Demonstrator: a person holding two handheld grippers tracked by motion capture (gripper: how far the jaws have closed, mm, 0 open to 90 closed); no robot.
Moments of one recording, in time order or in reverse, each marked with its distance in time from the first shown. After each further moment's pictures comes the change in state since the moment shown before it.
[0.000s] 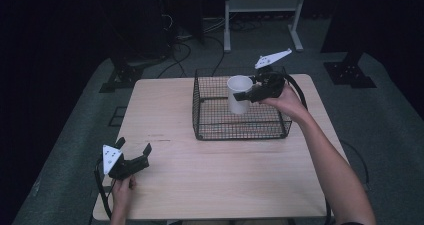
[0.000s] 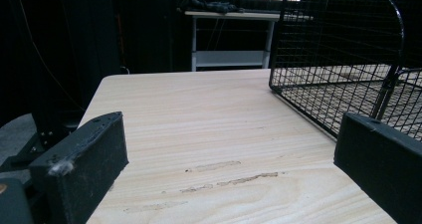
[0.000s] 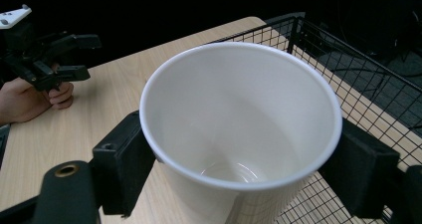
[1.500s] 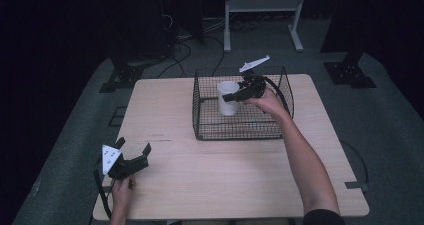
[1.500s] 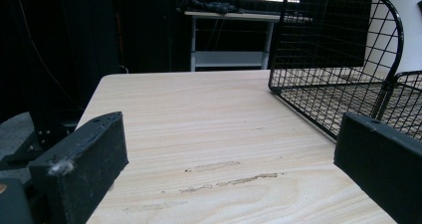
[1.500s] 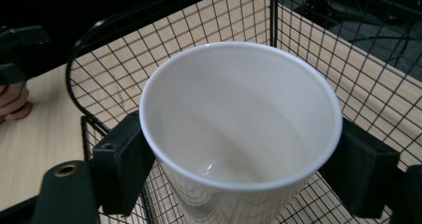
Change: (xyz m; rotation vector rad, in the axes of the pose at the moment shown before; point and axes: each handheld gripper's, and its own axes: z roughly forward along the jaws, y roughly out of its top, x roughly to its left) left arm 0.001 0.000 0.000 -0.002 -0.004 -0.012; right arm -0.048 -0.024 0.078 0.051 0.026 0.118
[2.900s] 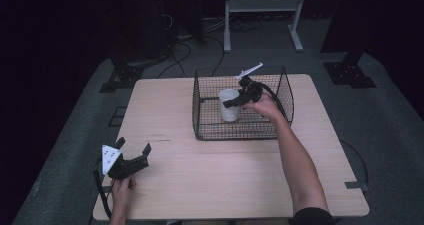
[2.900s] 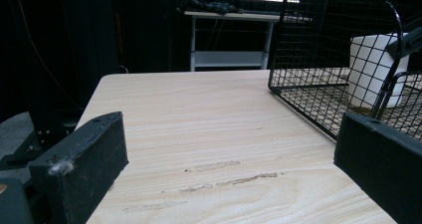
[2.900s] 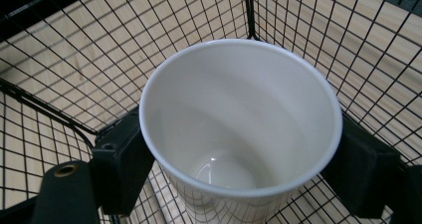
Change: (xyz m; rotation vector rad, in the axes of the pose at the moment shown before) left arm 0.000 0.000 0.000 0.002 -0.001 0.002; right arm -0.020 -0.022 0.031 0.116 -0.048 0.055
